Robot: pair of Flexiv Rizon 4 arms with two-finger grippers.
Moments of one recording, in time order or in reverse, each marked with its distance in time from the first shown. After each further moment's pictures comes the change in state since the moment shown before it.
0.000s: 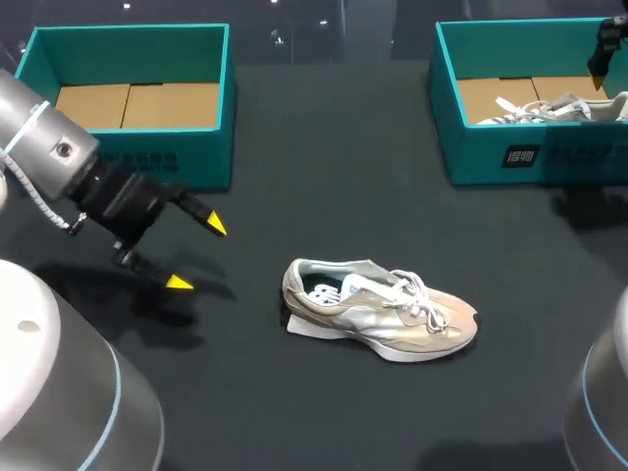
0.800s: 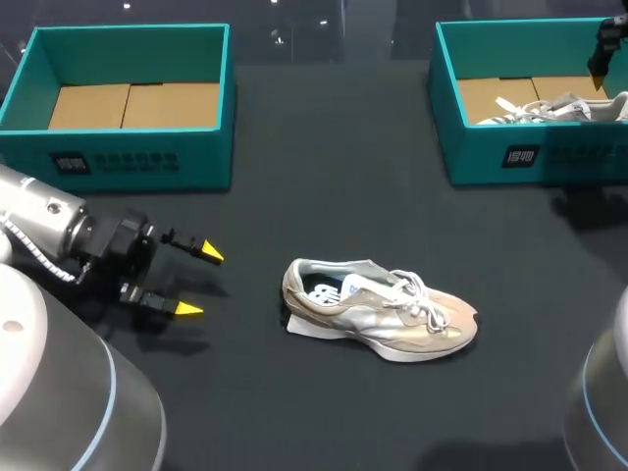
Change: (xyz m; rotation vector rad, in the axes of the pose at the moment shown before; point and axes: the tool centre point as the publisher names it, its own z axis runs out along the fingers) left arm 0.022 0.035 0.042 0.285 -0.095 -0.257; right arm 0.000 0.000 0.000 0.000 0.000 0.000
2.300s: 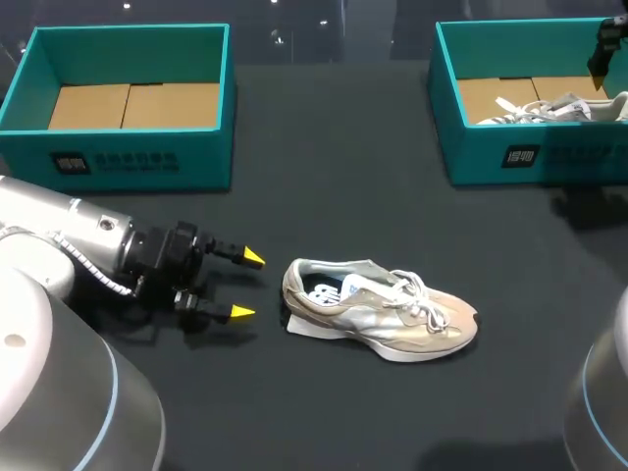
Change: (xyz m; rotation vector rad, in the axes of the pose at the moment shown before) left arm -0.027 0.004 0.067 -0.009 -0.102 -0.095; right arm 0.000 0.000 0.000 0.000 0.000 0.000
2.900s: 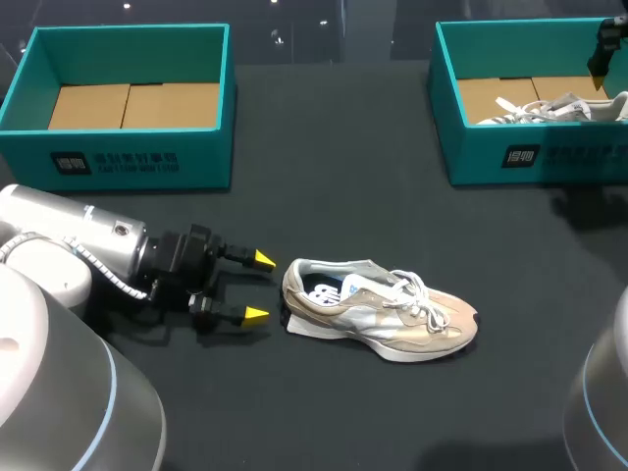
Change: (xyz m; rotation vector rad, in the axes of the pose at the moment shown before) left arm -0.001 0.000 0.018 0.020 -0.012 -0.048; right arm 0.000 0.000 0.000 0.000 0.000 0.000
